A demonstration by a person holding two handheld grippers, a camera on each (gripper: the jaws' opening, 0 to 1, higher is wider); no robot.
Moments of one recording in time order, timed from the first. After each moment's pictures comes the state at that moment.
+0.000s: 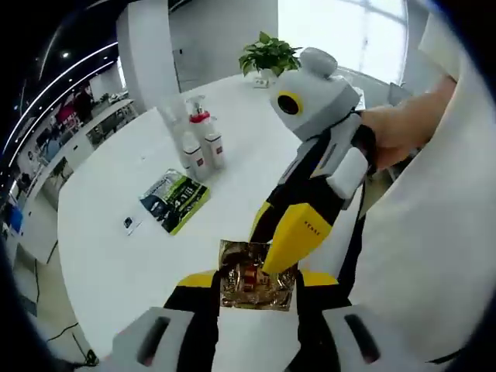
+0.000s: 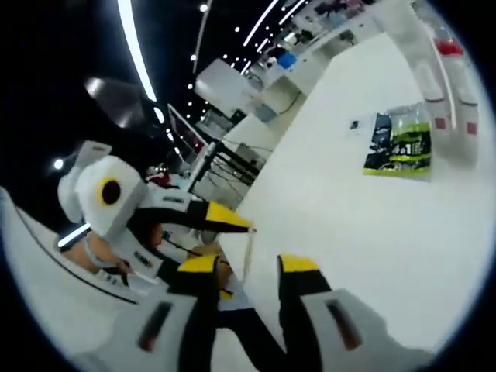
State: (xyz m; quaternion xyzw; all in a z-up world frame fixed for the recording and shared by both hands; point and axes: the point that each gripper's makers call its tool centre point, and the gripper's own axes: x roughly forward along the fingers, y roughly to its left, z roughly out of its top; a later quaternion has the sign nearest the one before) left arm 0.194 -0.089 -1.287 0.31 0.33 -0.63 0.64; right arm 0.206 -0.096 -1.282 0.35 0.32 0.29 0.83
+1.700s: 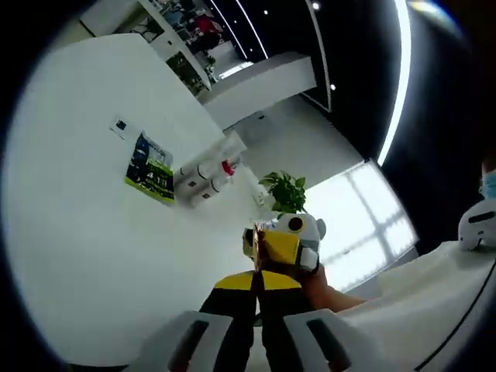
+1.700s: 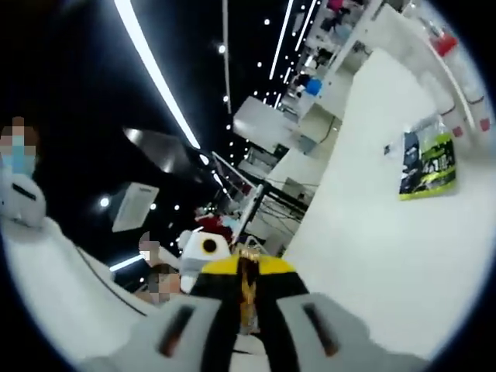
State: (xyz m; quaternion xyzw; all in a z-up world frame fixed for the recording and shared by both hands) left arm 0.175 -0.092 -1.236 -0.33 0.46 -0.56 0.61; right arm 0.214 -0.100 -1.216 0.46 0.19 0.37 0.79
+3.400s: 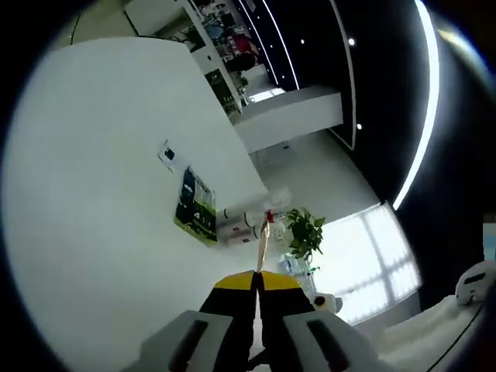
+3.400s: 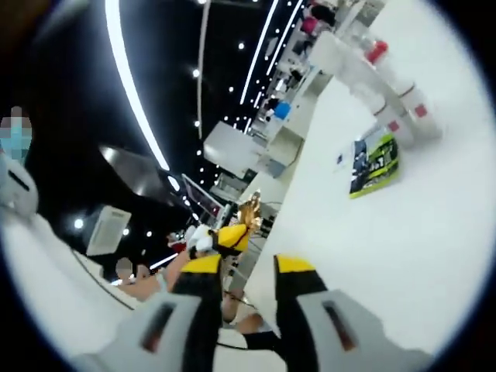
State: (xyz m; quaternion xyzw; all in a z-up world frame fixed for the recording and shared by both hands) left arm 0.290 -0.086 -1.269 -0.38 0.48 -0.48 0.63; right arm 0.196 -0.154 -1.249 0.48 0.15 0.22 0.83
